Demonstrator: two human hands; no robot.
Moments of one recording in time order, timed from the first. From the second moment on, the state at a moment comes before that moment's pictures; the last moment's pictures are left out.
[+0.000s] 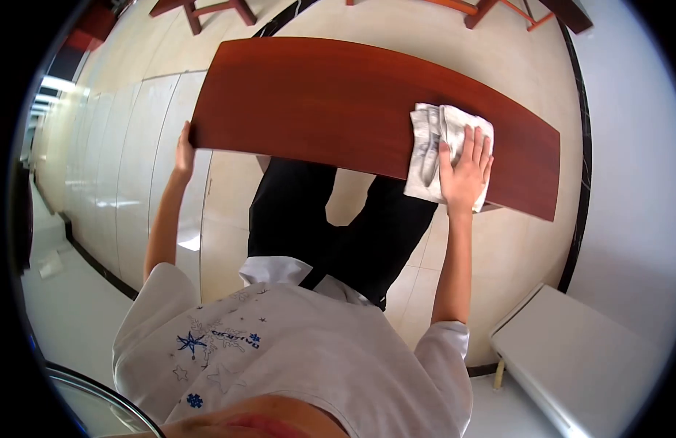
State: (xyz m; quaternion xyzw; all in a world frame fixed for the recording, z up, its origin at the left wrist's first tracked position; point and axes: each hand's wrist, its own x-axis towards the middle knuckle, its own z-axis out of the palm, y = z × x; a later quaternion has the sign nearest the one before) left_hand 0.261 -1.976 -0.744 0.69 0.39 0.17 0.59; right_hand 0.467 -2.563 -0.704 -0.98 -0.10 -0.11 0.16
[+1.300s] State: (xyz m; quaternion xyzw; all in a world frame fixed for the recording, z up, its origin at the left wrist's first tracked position) left_hand 0.332 -2.009 -0.695 0.86 0.38 0.09 0.35; right_hand 0.471 -2.128 -0.710 -0.88 -0.41 -0.04 0.24
